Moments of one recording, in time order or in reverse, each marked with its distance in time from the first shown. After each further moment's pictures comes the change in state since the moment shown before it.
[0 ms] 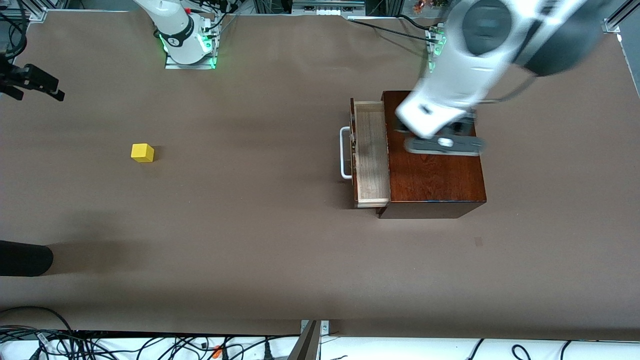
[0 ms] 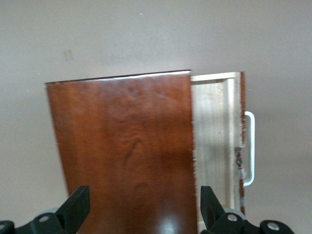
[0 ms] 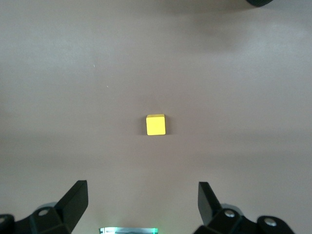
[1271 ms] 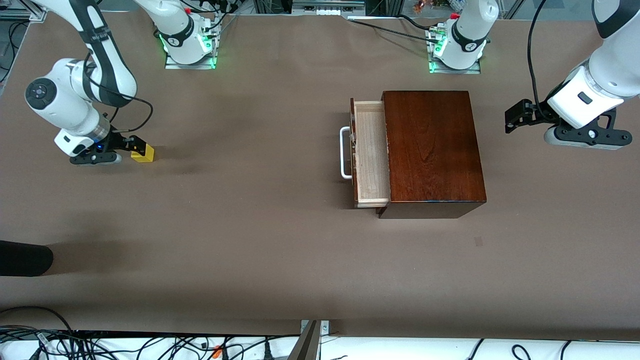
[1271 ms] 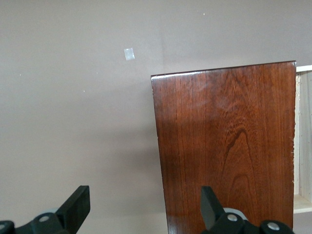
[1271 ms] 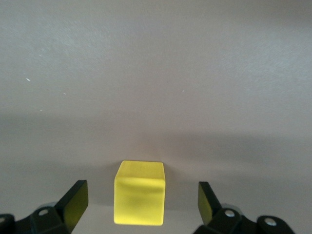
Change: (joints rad) left arm 0.131 -0.292 0.220 -0.386 -0.059 0.148 0.361; right arm 0.001 0.399 0.004 -0.478 -0.002 0.917 -0.096
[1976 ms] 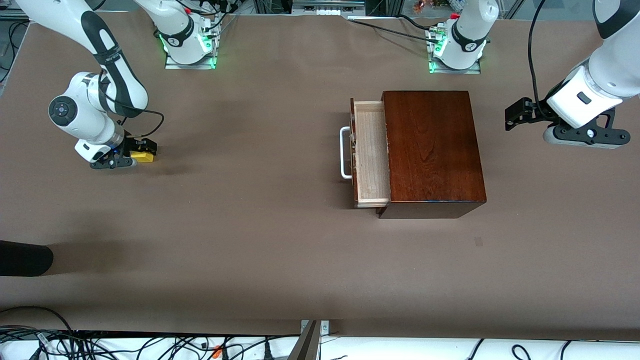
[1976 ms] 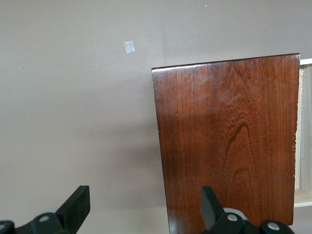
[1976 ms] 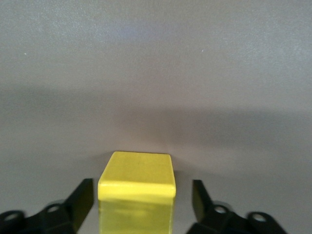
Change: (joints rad) left arm 0.000 0.000 0.002 0.001 0.000 -0.019 0.001; right arm 0.000 0.115 0.000 0.004 0.000 0.017 -0.003
